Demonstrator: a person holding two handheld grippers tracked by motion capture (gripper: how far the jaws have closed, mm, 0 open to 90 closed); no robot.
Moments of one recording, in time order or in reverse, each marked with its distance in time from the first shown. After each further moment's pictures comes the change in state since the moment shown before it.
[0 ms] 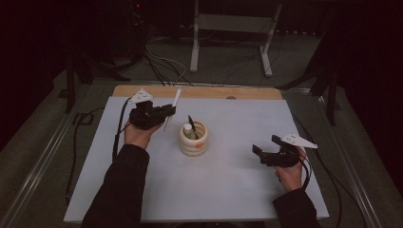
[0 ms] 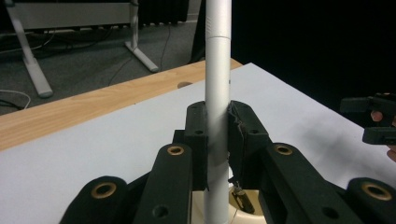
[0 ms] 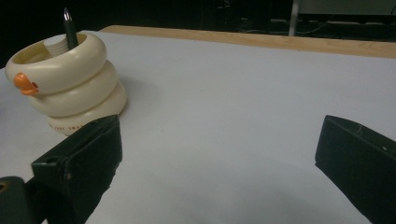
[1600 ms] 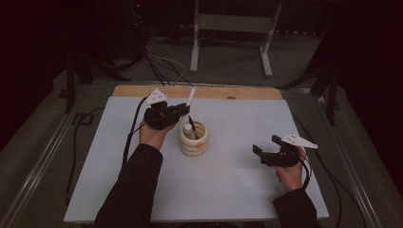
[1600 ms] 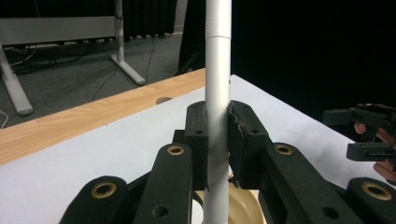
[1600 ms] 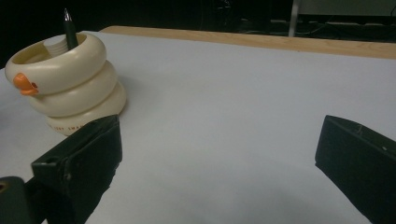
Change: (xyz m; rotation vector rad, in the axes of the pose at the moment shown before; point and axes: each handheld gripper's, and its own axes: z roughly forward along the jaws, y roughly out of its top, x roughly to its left) left arm -0.025 0.004 0.029 -0.049 -0.049 0.020; right arm -0.001 0.000 0.000 -0.003 0.000 0.000
